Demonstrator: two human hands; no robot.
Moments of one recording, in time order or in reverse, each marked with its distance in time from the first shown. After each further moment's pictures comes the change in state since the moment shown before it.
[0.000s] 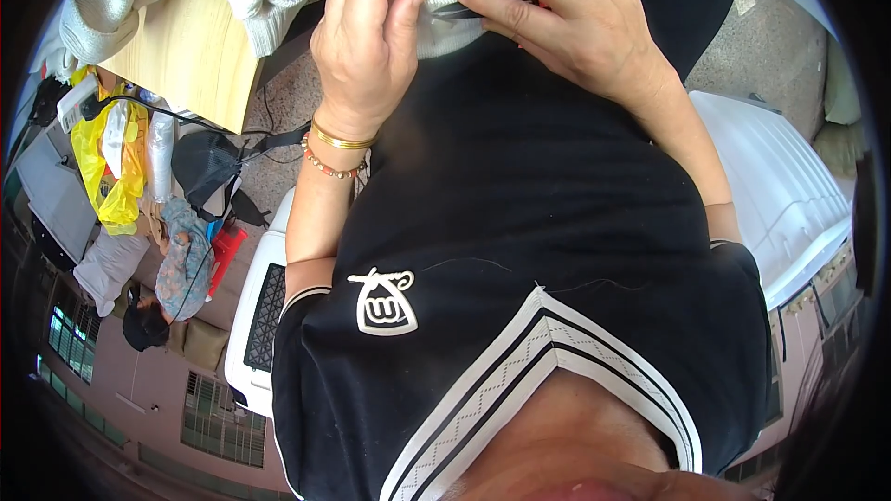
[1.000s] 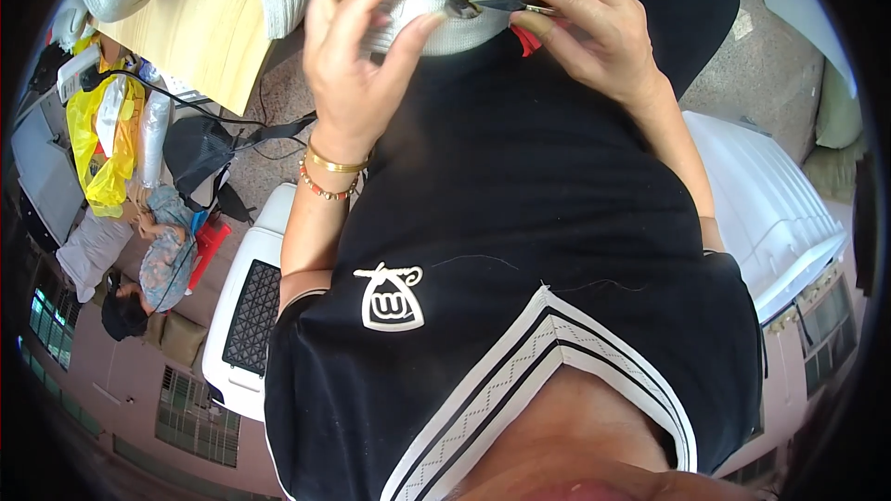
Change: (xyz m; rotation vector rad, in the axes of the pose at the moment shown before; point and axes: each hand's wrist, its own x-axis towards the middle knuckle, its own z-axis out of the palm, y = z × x) left_hand -0.015 0.015 -0.025 -0.062 0.023 -0.195; right_hand -0.001 0.002 -0.005 0.445 0.033 0.269
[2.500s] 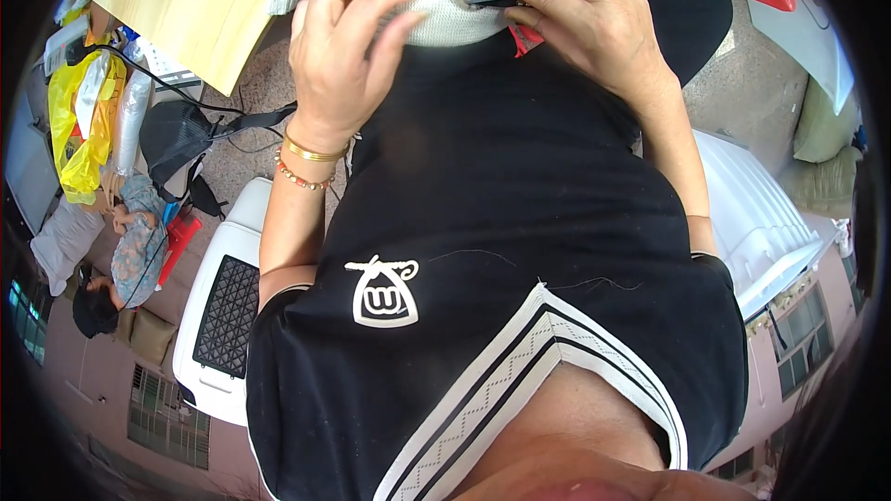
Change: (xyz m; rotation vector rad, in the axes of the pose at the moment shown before) left_hand -0.012 -0.018 -0.008 0.227 -0.009 0.163; right_hand 0.024 0.036 0.023 -0.048 0.383 -0.687
